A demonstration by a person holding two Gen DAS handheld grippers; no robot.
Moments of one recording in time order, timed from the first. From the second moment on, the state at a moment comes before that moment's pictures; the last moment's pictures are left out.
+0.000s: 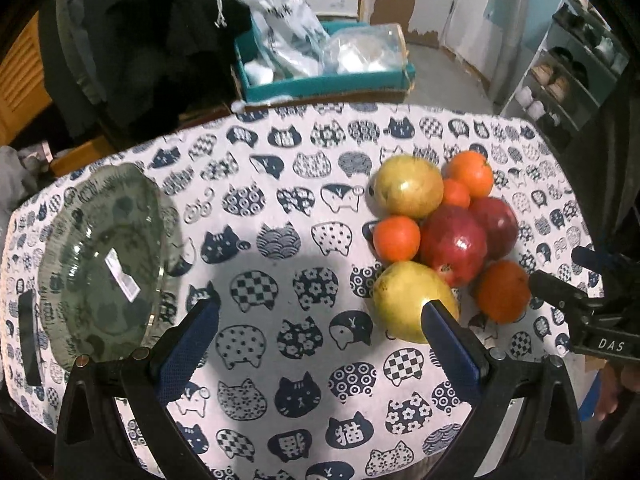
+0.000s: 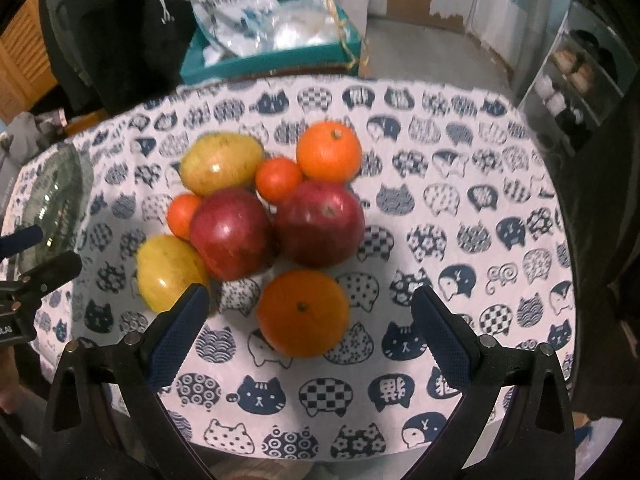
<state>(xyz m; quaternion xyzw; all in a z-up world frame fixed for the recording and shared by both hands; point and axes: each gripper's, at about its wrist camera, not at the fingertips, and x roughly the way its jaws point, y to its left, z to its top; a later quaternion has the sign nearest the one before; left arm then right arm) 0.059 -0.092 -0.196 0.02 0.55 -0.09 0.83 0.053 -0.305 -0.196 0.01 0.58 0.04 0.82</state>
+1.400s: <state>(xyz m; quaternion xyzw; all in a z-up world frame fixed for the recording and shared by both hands) 0.072 -0.175 -0.268 0.05 0.61 -0.13 0.78 0.042 -0.344 -0.249 0.02 0.61 0.00 0.79</state>
